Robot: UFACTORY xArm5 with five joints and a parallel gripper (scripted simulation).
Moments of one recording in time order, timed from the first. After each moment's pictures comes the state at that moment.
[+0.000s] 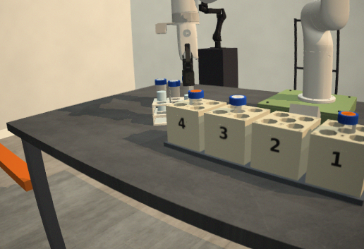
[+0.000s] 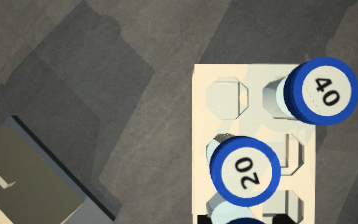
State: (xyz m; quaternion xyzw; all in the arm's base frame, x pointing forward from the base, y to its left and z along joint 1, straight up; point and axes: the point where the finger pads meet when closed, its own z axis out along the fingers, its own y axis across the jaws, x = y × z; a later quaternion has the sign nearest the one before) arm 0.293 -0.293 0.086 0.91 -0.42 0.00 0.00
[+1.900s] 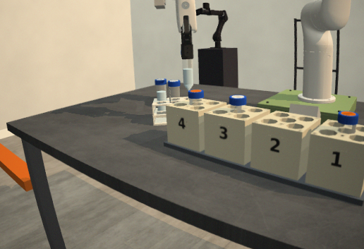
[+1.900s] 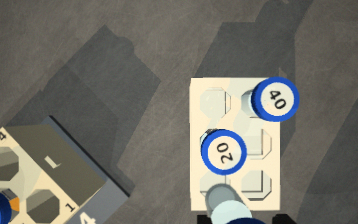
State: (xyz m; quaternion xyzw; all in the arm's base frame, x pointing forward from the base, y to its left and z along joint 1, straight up) arm 0.293 -0.293 0.161 0.91 -0.42 0.00 0.00
